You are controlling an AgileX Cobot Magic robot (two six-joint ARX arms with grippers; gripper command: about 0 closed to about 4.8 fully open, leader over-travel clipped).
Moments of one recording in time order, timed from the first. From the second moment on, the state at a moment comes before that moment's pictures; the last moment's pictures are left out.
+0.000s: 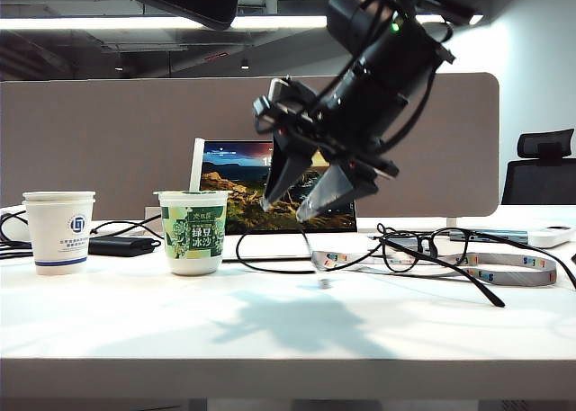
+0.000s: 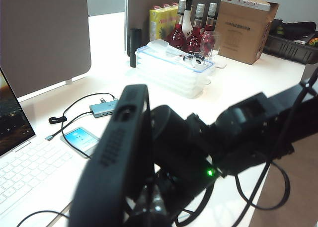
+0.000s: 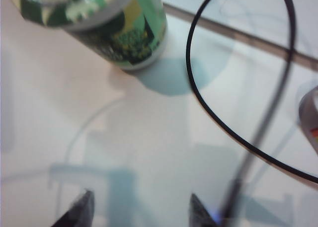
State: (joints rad) left arm -0.51 0.99 0.95 -0.07 0.51 -0.04; right arm 0.60 1.77 1.21 -0.24 -0.26 0.17
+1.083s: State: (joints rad) left arm -0.51 0.97 0.95 -0.08 0.51 -0.04; right arm 0.38 2.01 1.71 -0.76 -0.26 -0.20
